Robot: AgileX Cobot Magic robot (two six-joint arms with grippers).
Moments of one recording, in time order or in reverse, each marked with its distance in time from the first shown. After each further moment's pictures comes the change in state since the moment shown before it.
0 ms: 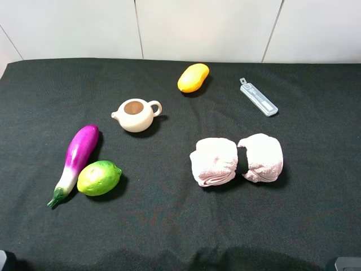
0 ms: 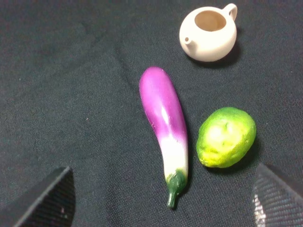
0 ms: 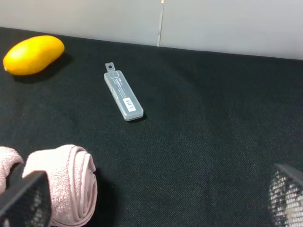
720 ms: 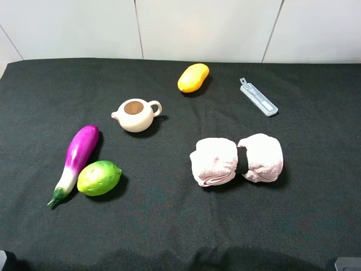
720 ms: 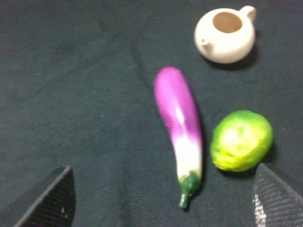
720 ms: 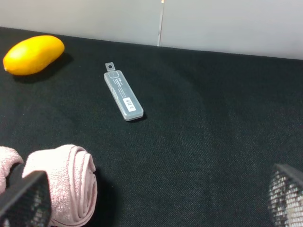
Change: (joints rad) left arm 0.093 0.000 0.000 0.007 0.000 0.004; right arm 0.000 0.000 0.000 0.000 0.000 0.000
